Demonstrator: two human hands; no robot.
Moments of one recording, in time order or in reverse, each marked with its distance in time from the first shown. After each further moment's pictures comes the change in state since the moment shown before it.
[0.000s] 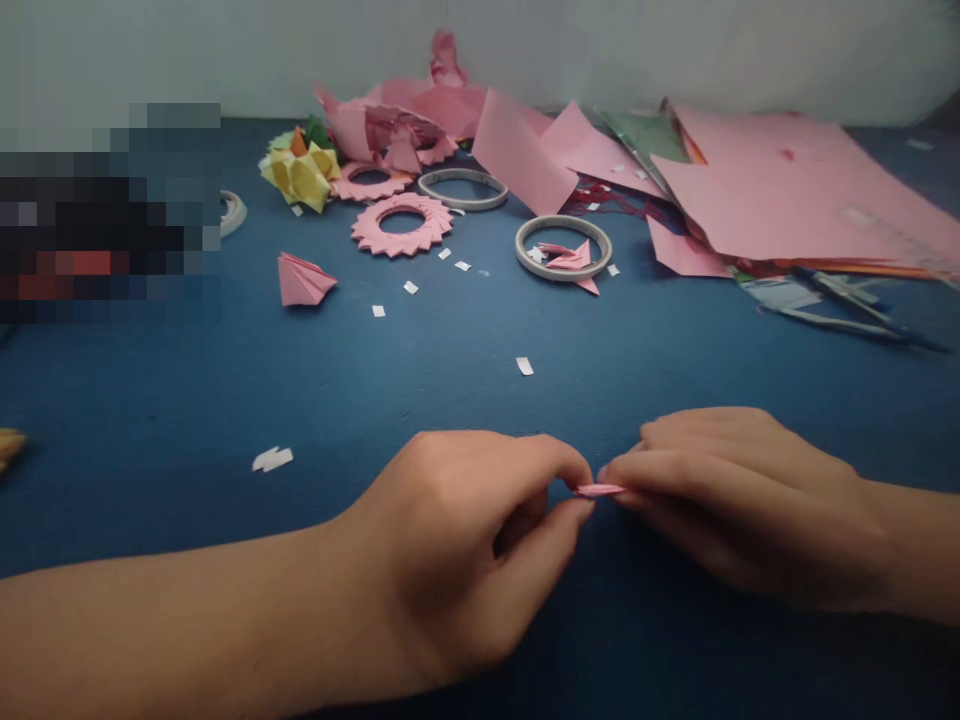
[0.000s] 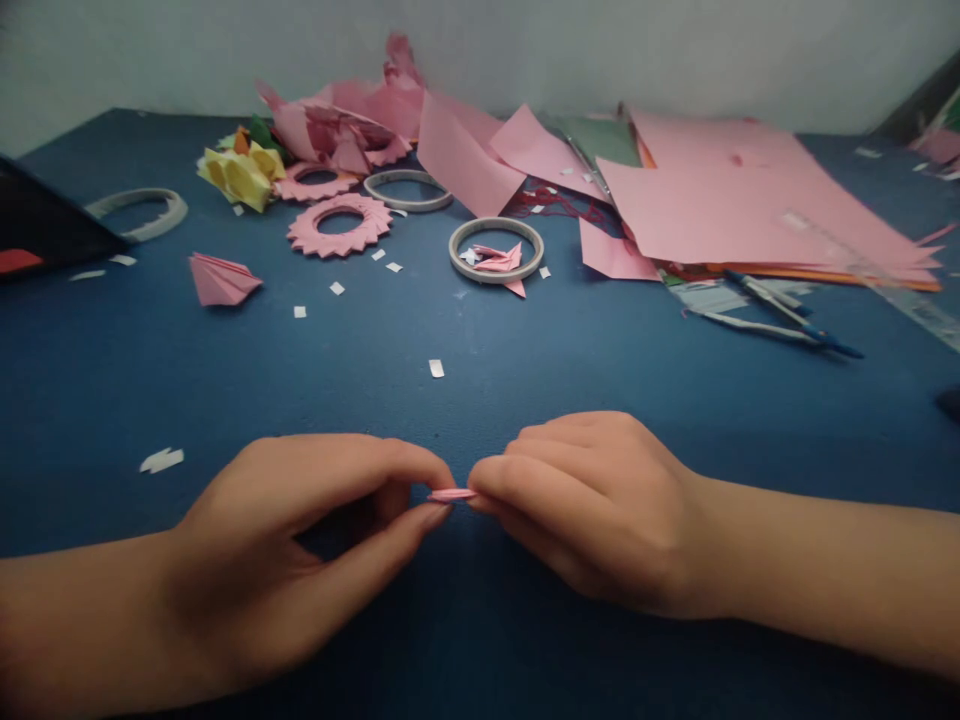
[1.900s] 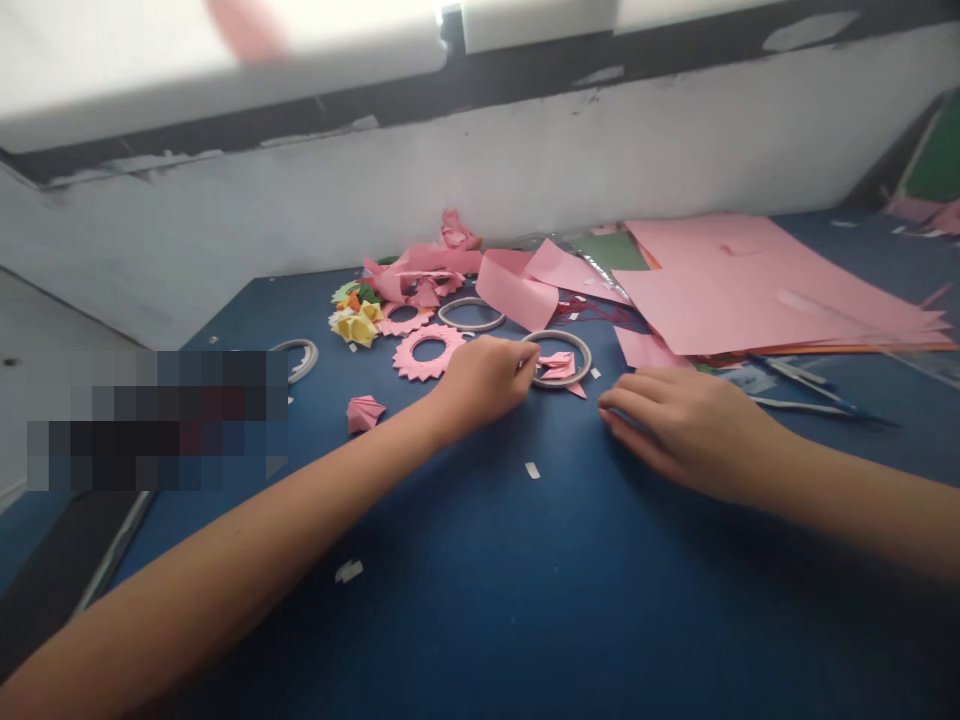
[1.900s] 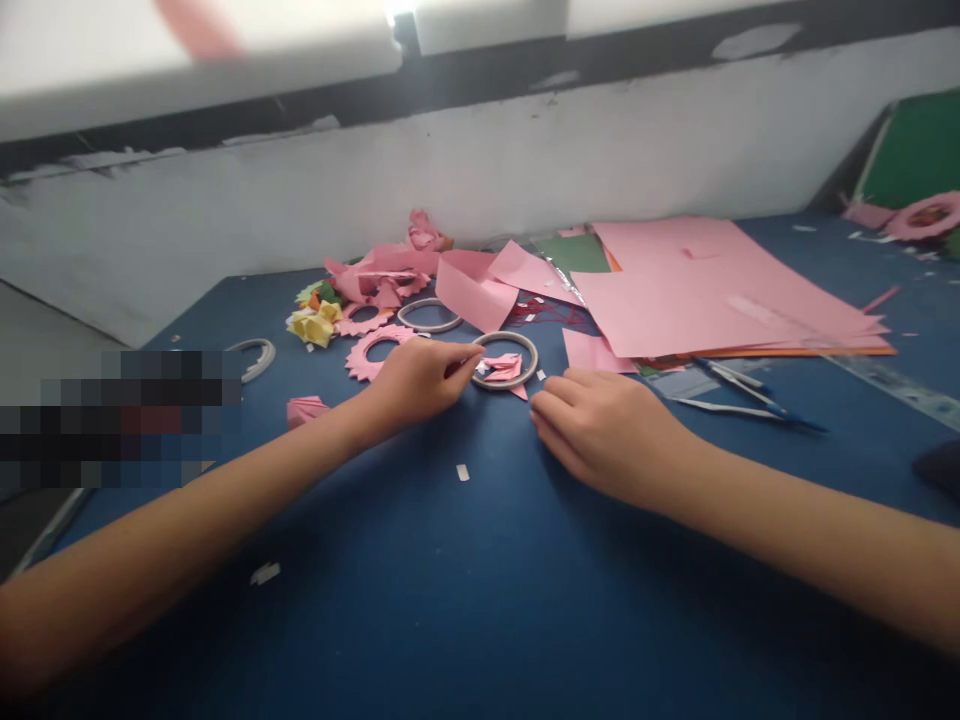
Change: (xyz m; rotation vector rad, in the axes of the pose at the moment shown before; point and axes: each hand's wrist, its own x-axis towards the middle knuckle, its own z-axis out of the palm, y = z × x) left_hand 0.145 -0.121 -0.027 0.441 -0.197 -0.191; right_hand 0.018 0.081 -0.012 -0.511 0.043 0.059
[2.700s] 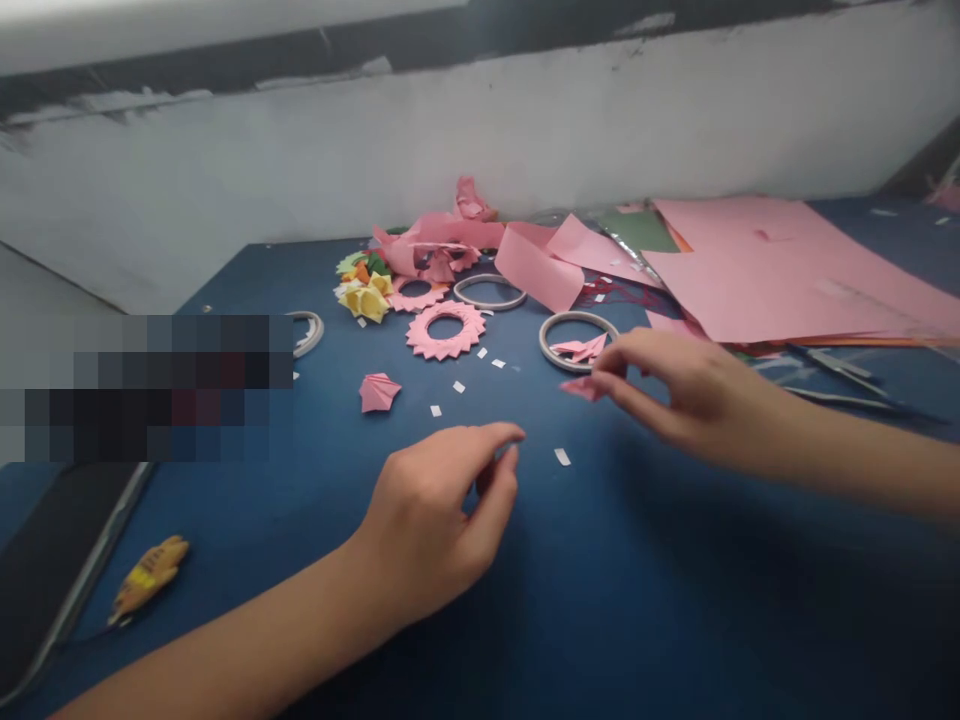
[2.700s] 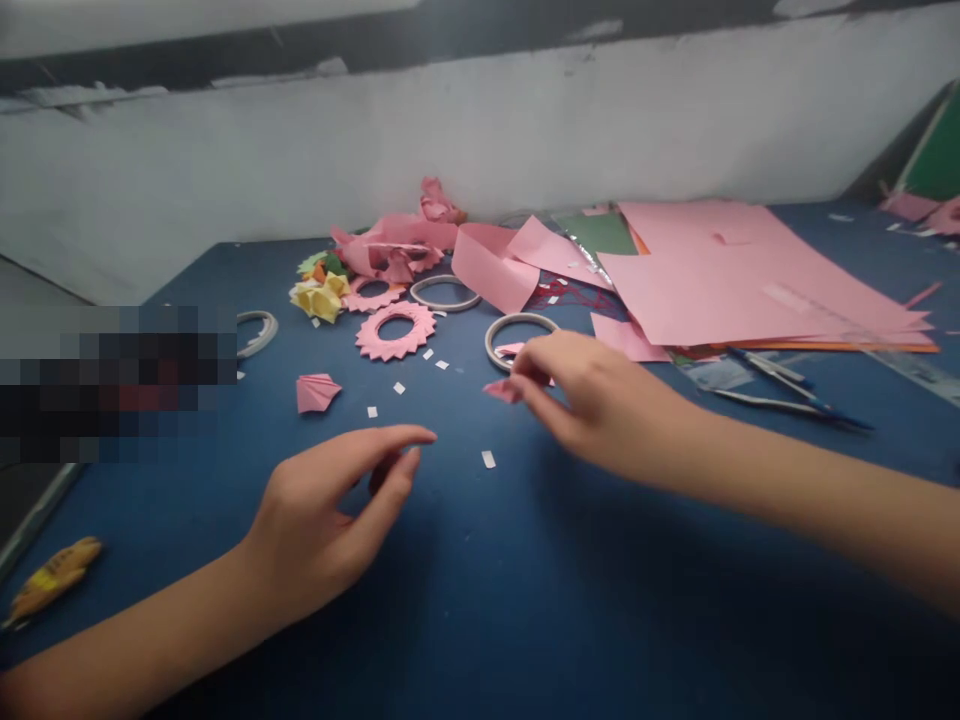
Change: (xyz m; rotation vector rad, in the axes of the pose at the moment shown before) left_hand -0.145 0.039 -0.022 -0.163 0.400 0.170; right_hand 0.043 -0.004 -0.005 0.463 -0.132 0.309
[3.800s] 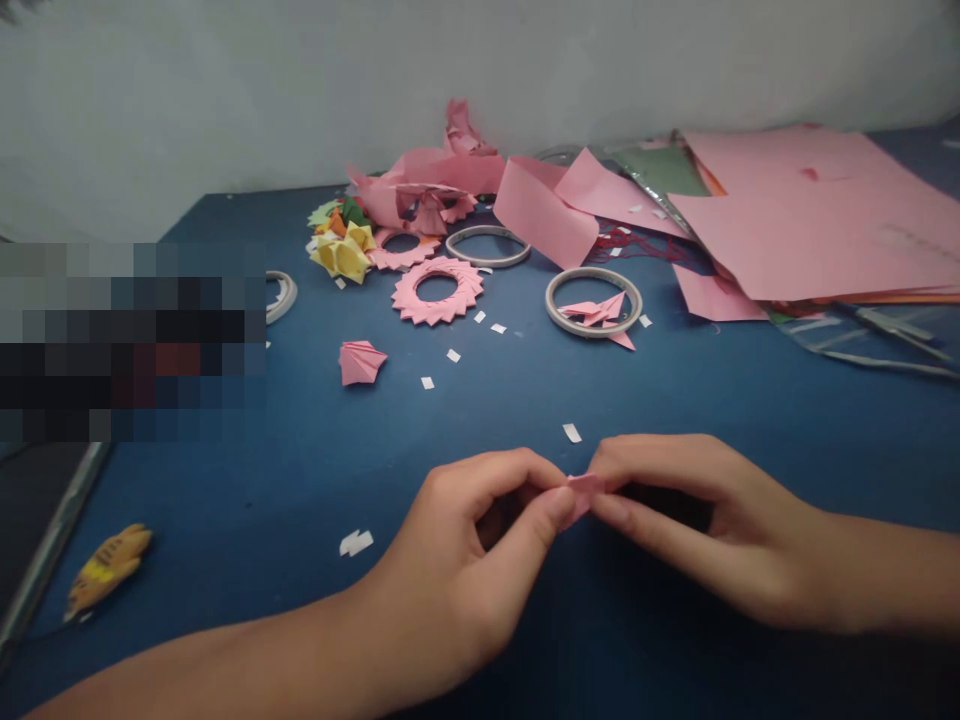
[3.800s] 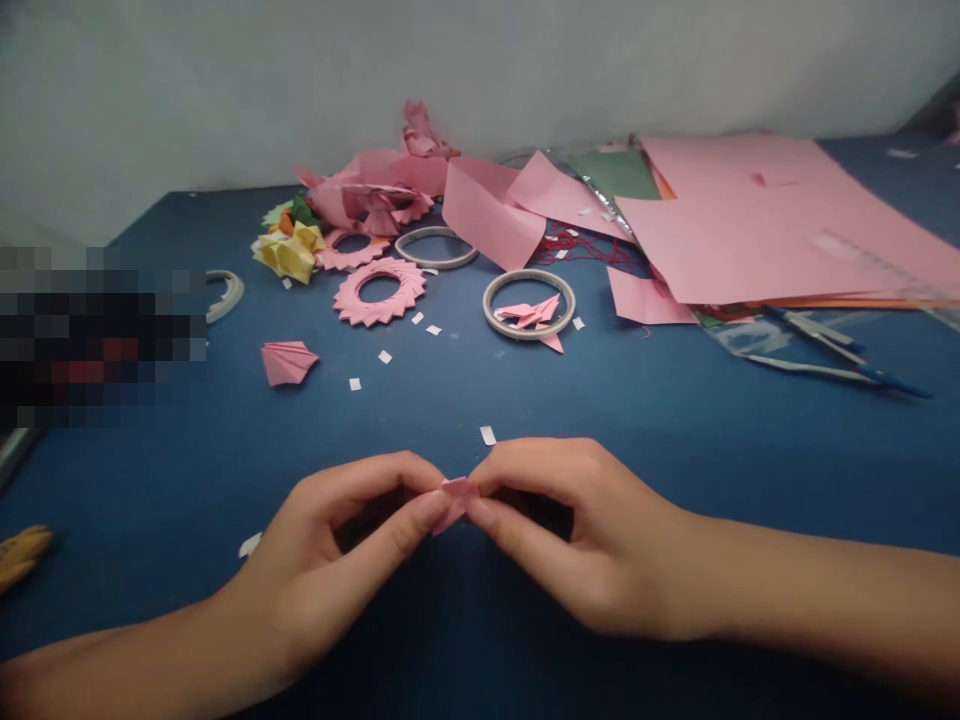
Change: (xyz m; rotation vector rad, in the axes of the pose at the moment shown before) left_hand -0.006 0.027 0.004 -0.646 -0.271 -0.516; right_hand -0.040 -0.074 0.026 0.688 -0.097 0.135
